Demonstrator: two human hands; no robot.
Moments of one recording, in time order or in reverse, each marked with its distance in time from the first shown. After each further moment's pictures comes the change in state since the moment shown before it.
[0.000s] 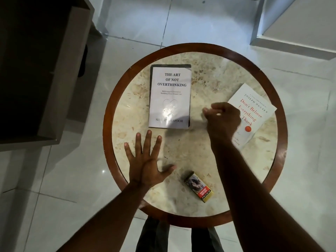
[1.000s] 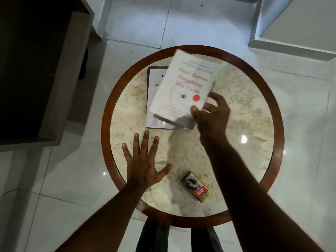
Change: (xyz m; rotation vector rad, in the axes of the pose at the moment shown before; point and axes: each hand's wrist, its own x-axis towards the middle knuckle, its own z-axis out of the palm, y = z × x) left_hand 0.010 0.018 -0.003 0.029 -0.014 0.028; right_hand -0.015 -0.032 -0.024 0.402 -0.172 0.104
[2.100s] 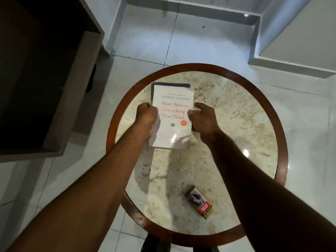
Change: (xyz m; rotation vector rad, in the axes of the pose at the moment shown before) left_hand 0.177 0.022 -0.123 -1.311 -0.164 -0.810; right_hand 0.048 0.003 0.024 -0.287 -0.295 0.023
